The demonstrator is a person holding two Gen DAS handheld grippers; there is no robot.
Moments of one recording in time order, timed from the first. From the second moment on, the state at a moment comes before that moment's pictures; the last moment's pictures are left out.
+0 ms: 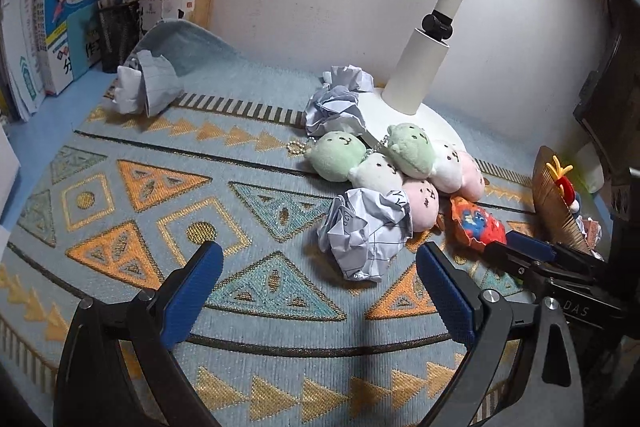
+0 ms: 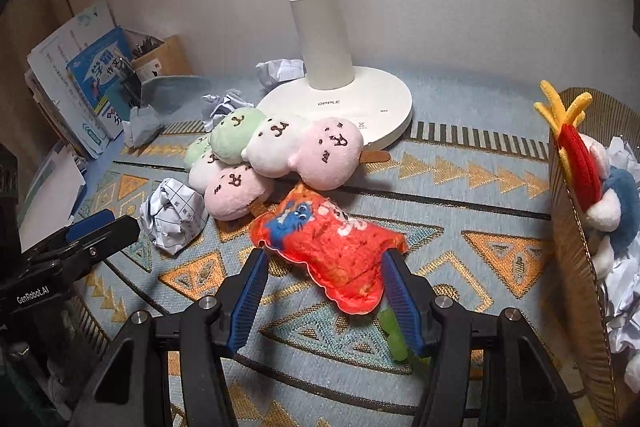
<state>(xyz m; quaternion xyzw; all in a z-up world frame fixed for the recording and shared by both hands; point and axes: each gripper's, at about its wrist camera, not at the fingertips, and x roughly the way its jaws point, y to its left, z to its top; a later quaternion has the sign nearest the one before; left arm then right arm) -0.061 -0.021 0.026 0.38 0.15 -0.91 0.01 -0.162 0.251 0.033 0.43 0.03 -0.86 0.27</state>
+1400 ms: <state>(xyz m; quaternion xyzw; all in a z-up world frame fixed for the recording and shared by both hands) -0.097 0.020 0.015 0.43 0.06 -0.90 0.03 -0.160 0.193 0.023 0.43 0.15 -0.85 0.26</state>
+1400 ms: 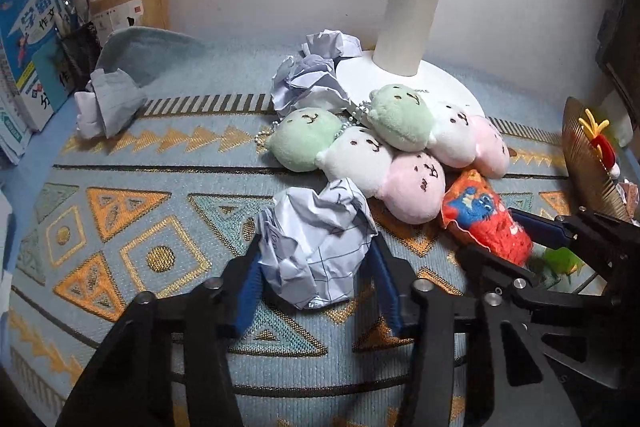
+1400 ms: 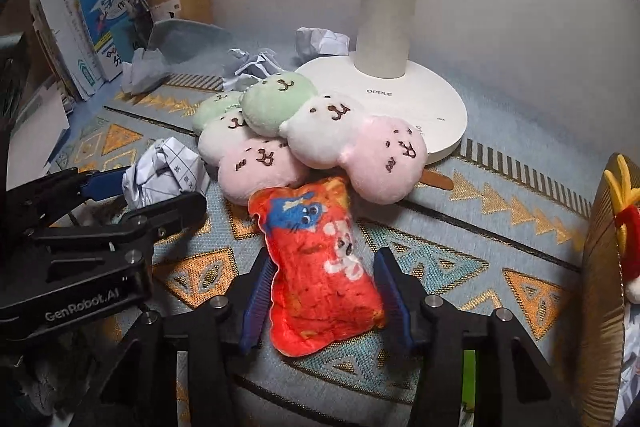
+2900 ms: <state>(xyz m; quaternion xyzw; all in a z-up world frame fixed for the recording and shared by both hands) -0.151 0.266 0.111 0.37 0.03 -0.88 -0.30 -0.135 0.496 0.151 0.36 -0.15 -0.92 -0.02</state>
